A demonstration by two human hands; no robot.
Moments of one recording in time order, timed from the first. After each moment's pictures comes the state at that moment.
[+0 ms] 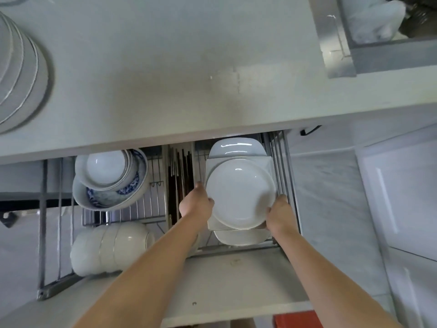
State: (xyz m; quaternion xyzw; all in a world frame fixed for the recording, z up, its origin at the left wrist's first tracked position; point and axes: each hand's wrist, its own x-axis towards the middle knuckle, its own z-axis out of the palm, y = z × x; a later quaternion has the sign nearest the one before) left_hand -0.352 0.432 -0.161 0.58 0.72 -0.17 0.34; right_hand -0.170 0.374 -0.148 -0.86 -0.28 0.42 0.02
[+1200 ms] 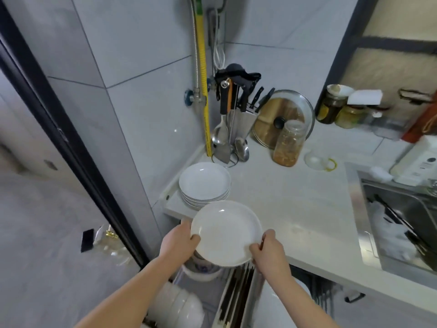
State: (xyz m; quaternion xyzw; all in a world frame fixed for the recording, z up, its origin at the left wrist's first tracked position) left_hand -0.570 0.402 0.121 0.52 0.80 0.18 0.22; right_hand -0.344 0.439 0.135 -0.65 -0.65 0.35 0.18
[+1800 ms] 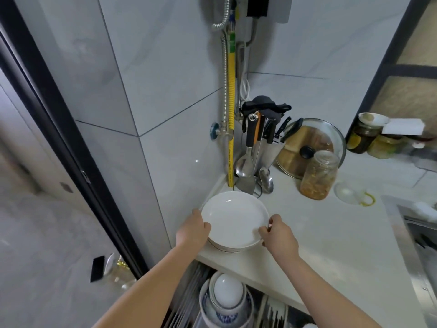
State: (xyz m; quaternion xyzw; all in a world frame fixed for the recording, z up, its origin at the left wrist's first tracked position) left_hand -0.656 0.515 0.175 0.48 0.84 0.19 0.19; right_hand -0.449 0.568 0.180 -0.66 -0.68 0.27 0.18
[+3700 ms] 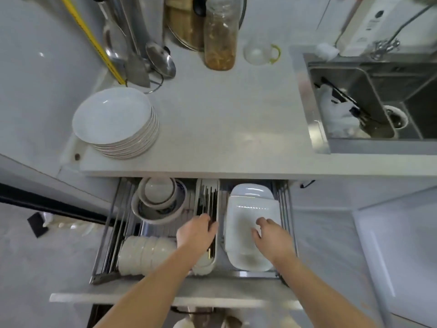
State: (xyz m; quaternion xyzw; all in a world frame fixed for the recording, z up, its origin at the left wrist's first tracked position) left_hand -0.424 0.389 -0.018 0.65 0.71 -0.02 0.29; right_hand -0.221 0.368 -0.017 -0.72 -0.65 0.24 -0.04
